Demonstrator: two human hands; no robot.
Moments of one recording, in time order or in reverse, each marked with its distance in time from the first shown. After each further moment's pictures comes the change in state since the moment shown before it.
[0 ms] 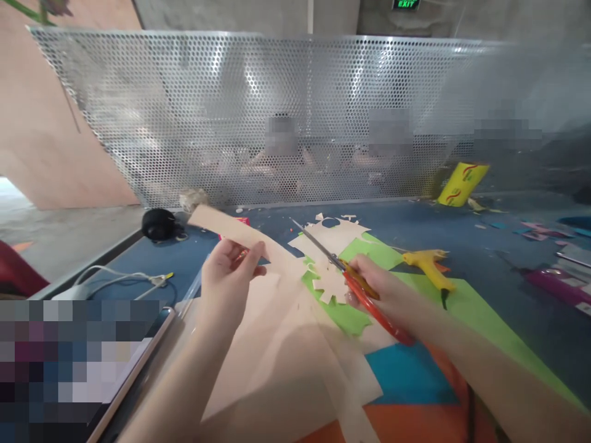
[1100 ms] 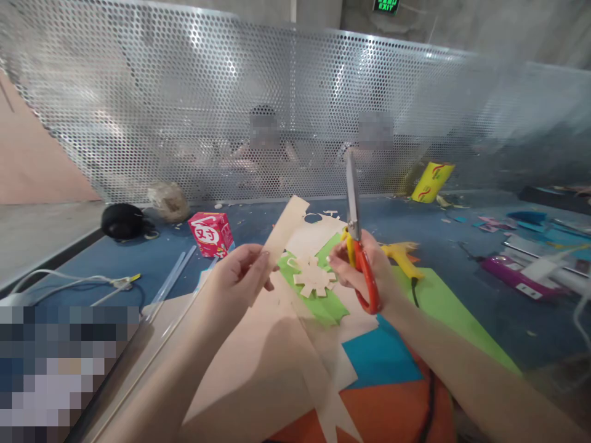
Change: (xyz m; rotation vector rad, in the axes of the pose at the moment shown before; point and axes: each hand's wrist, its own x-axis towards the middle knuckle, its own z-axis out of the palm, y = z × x) left_hand -0.016 -0.007 0.008 0.408 -0.376 -0.068; right_hand 0.021 0.019 0.009 0.476 0.384 -0.219
